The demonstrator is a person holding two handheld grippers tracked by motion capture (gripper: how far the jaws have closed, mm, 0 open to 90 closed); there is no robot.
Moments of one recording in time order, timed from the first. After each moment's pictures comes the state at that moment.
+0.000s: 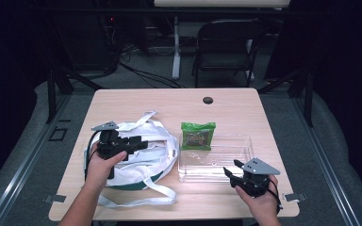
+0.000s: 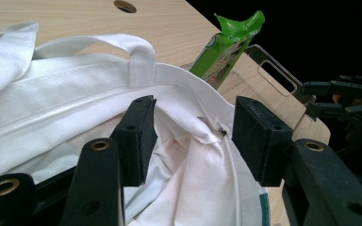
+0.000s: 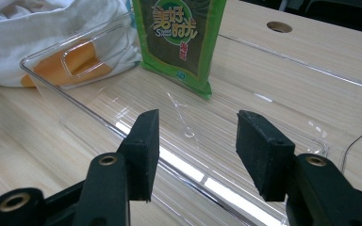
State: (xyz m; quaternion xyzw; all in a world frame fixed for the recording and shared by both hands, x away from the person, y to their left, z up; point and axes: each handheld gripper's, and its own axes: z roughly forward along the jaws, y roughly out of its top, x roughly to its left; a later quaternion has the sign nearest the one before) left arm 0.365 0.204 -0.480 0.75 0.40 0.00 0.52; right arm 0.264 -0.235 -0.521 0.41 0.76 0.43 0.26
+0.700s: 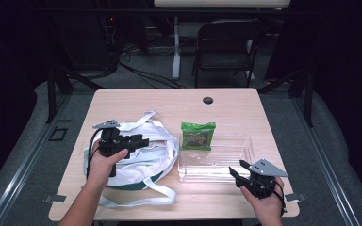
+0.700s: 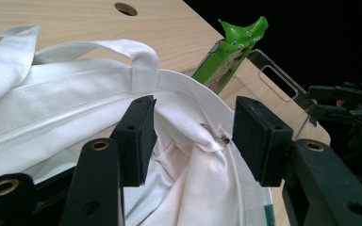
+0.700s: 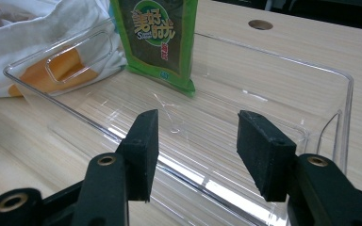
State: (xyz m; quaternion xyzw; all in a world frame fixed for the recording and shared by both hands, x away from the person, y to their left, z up) left arm 0.374 0.201 -0.482 0.75 0.40 -0.01 0.53; right arm 0.258 -0.250 -0.523 0.44 0.74 0.44 0.26
